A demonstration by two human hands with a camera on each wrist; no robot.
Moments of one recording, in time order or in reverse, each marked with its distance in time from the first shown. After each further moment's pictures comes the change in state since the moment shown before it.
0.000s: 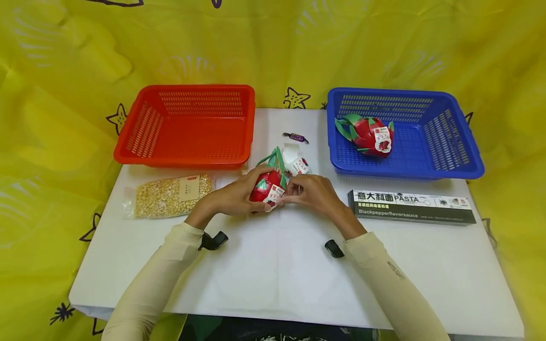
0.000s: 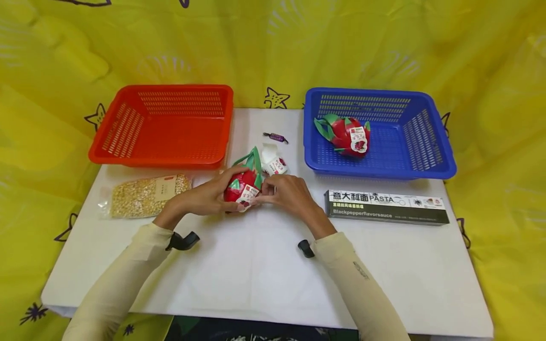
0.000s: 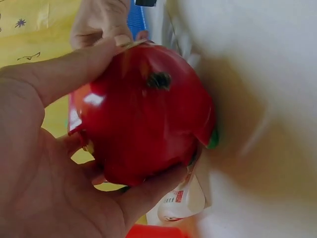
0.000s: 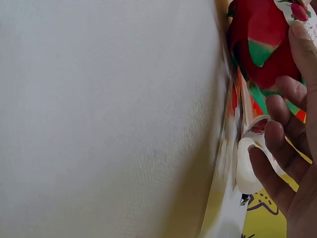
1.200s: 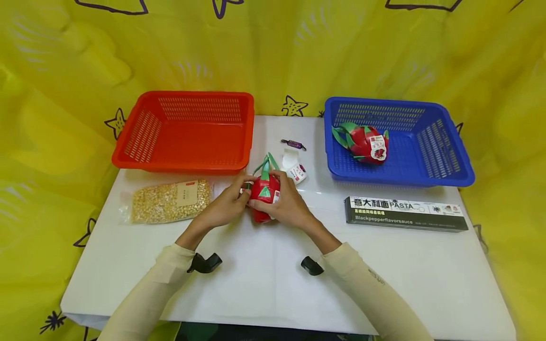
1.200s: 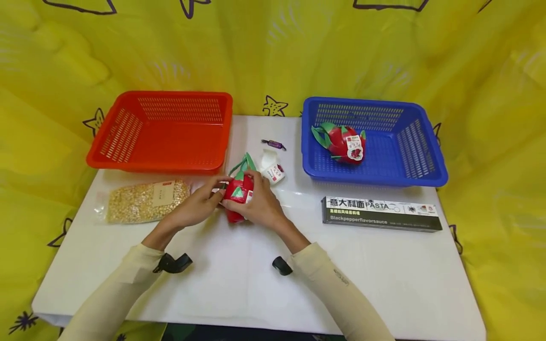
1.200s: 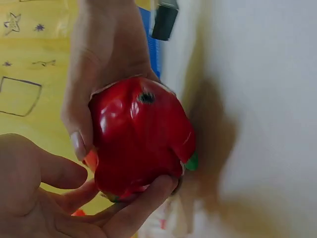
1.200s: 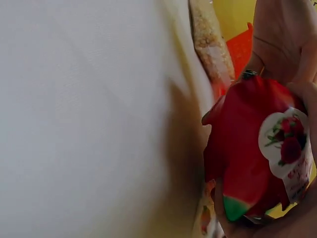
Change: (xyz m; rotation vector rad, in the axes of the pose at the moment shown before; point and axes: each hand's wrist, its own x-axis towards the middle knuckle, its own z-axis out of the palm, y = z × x) left_hand -0.023 0.000 0.012 -0.336 0.241 -0.066; right_hand 0.019 -0.061 0.029 0.411 -0.036 0.394
